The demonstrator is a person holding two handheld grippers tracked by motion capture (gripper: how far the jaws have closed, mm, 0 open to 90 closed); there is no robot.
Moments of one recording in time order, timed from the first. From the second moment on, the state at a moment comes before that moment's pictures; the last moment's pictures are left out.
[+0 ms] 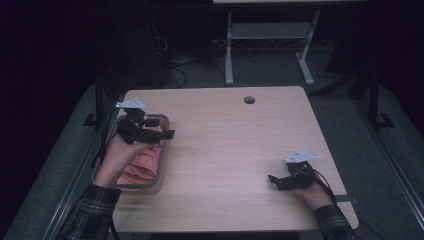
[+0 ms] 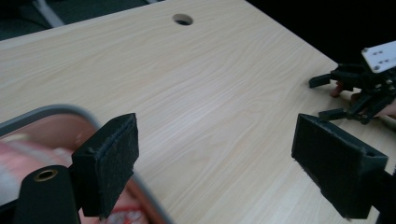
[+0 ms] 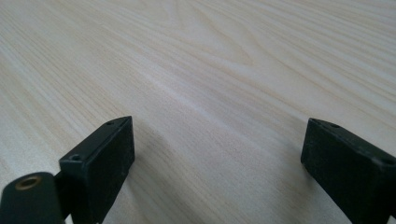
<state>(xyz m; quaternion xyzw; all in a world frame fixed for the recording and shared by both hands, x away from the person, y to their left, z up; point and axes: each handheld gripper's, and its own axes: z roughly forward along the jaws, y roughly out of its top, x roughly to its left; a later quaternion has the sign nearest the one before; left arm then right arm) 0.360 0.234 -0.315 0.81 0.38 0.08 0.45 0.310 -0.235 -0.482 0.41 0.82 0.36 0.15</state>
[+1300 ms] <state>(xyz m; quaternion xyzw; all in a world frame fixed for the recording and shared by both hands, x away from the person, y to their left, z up) 0.317 0.124 -0.398 0.86 0.28 0.11 0.42 0.310 -0.236 -0.482 0.42 0.82 0.36 0.15</state>
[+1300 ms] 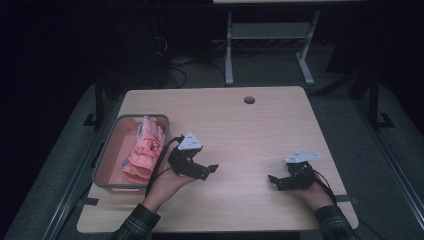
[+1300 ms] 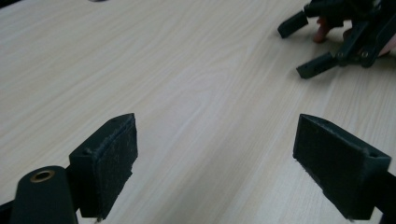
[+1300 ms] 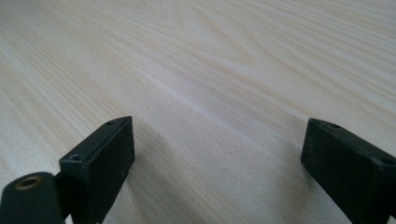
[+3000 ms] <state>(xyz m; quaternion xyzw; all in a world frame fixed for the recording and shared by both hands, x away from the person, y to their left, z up) 0.309 0.102 -0.478 0.88 0.26 0.11 0.37 0.310 -0.236 -0.482 0.41 0.83 0.36 0.15</state>
